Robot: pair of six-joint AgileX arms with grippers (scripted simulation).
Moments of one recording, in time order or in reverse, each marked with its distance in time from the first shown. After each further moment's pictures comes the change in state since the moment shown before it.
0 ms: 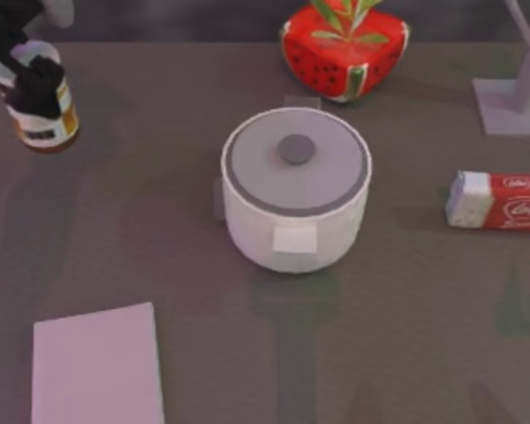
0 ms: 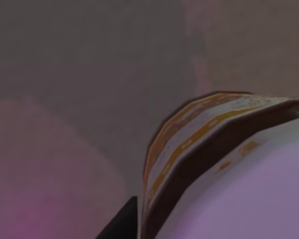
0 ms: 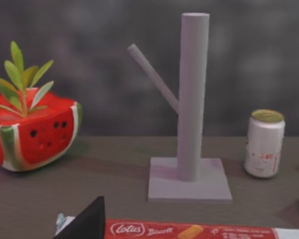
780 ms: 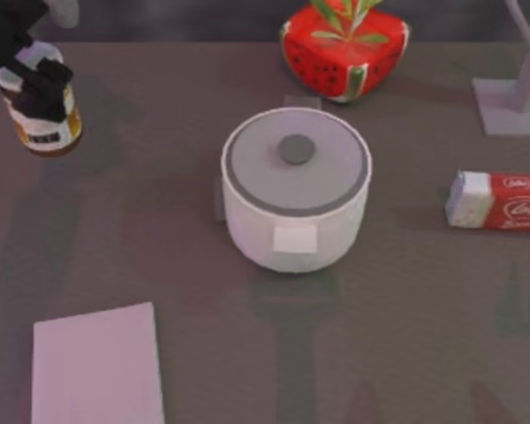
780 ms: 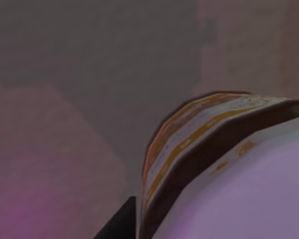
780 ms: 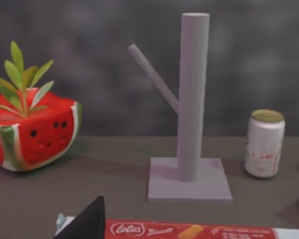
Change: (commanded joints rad) left arm -0.042 -0.127 -0.168 0.083 -0.036 -0.108; right arm 0.000 0.000 0.000 0.000 0.000 0.000
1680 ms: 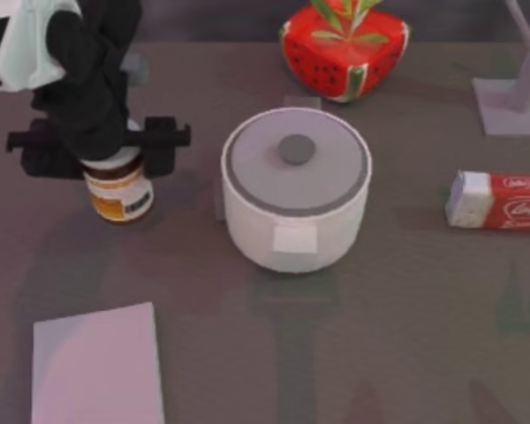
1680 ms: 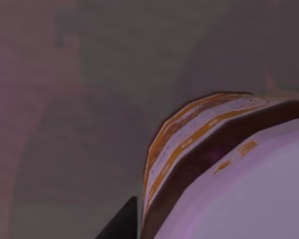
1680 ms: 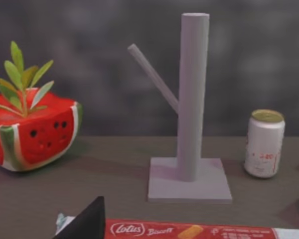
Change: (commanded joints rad) left arm -0.305 -0.218 -0.504 0.344 -0.273 -0.974; right arm 0.000 0.000 0.000 0.000 0.000 0.000
